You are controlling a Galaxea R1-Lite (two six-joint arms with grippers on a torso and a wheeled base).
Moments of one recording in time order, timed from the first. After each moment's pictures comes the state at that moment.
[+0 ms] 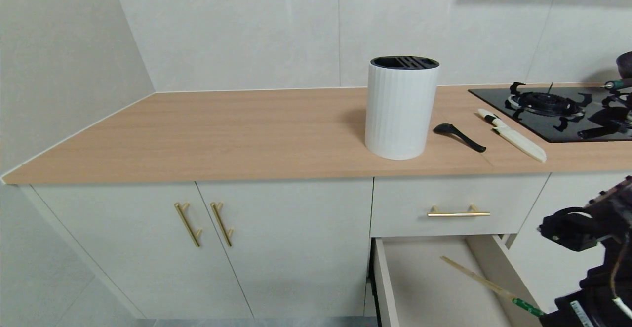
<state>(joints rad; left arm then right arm) 0.00 0.00 0.00 0.00 0.01 0.00 0.48 1.36 -0.80 0.59 -0.06 0.23</state>
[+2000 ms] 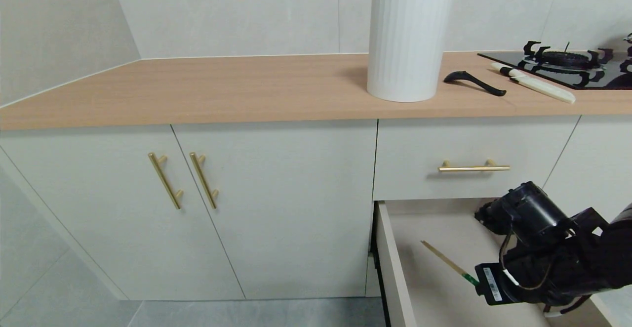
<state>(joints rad) 0.00 0.00 0.00 0.00 0.01 0.00 0.48 1.68 -0.77 0.20 -0.10 0.38</state>
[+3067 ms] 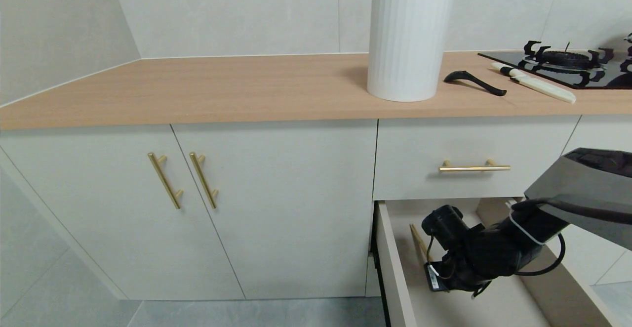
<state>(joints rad) 0.00 0.00 0.00 0.00 0.01 0.00 0.46 2.21 -0.93 -0.11 -0.22 0.36</state>
